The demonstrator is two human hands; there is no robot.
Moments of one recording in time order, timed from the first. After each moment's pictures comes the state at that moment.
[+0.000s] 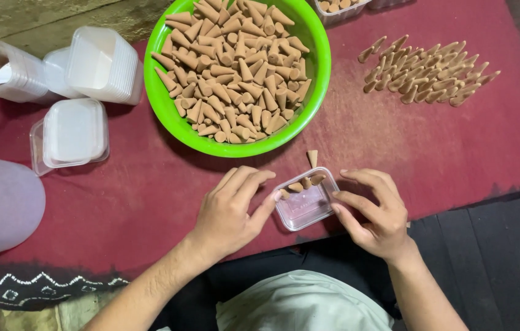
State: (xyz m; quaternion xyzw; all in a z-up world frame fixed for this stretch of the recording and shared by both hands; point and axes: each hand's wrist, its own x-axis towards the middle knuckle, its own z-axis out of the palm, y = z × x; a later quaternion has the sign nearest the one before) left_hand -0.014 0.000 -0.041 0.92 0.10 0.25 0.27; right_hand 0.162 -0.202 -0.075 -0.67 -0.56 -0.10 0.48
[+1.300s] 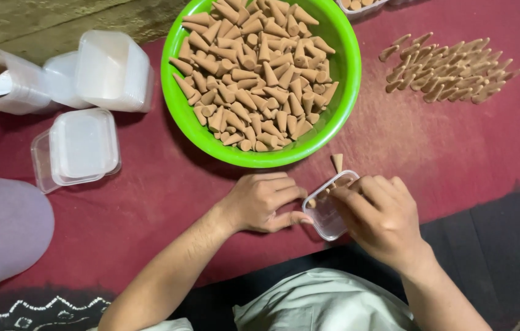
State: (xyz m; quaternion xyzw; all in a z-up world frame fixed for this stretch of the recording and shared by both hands) left_hand 0.008 0.054 -0.089 0.88 -0.18 0.24 0.37; right_hand 0.134 -0.162 -0.047 -0.74 -0.60 -0.15 0.26
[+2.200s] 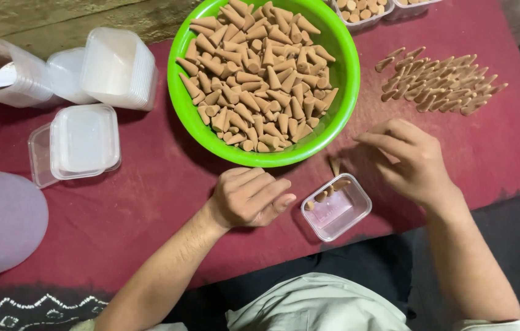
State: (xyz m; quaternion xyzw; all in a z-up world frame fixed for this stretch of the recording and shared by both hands) left_hand 0.003 0.060 -0.082 0.86 -0.10 0.46 0.21; right_hand 0.224 -0.144 -0.047 -0.69 -0.61 -0.04 0.39
